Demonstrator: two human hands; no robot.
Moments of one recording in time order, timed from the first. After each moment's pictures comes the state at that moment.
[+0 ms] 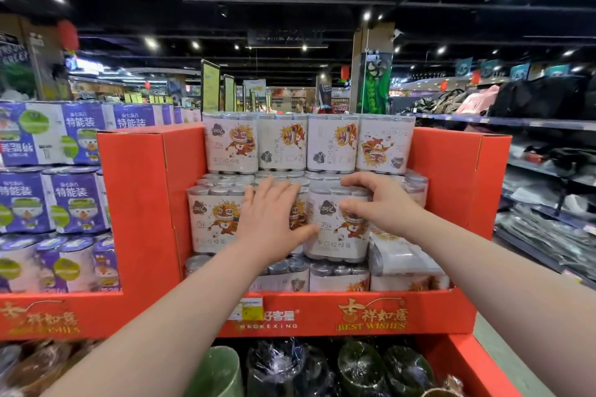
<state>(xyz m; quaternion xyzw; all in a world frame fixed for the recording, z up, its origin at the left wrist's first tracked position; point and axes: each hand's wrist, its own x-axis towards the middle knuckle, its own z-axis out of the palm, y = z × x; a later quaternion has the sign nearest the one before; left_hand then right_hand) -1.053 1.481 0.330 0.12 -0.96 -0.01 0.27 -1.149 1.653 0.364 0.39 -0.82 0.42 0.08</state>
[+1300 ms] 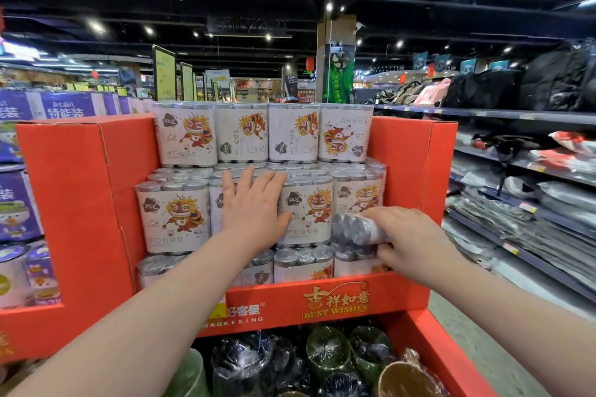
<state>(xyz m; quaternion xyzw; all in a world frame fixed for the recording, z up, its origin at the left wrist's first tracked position) -1.078 1.509 0.333 0.13 -0.96 0.03 0.26 -1.148 1.743 0.307 0.38 -0.89 0.08 0.25</state>
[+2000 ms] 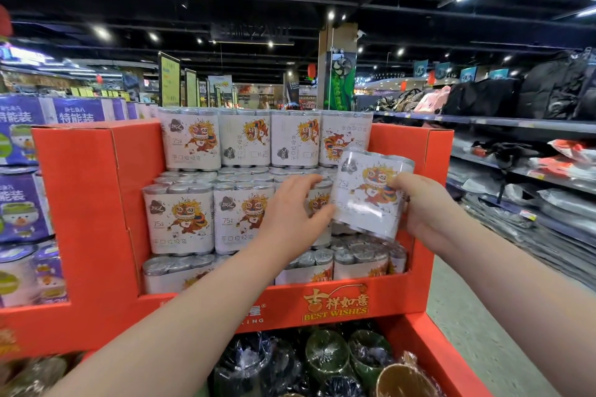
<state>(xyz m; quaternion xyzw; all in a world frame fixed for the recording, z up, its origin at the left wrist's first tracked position) -1.063 1.553 0.338 -0.03 -0.89 -0.29 0.34 -1.129 1.733 0.366 0.17 -0.63 0.76 -0.04</state>
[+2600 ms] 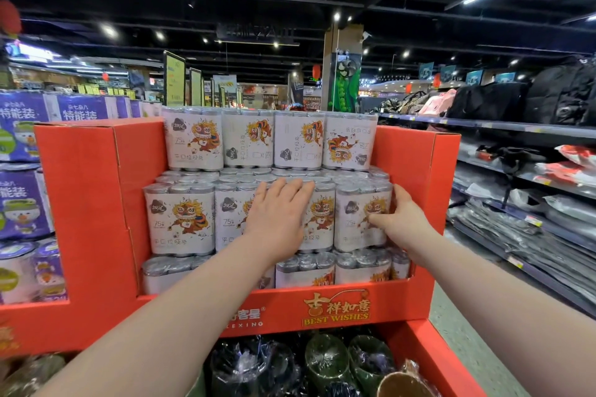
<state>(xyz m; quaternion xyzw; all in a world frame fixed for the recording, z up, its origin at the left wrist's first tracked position) -1.080 1.529 0.332 0.05 -0.97 0.04 0.24 -1.161 1.714 0.335 0.15 -0.82 0.55 0.06</state>
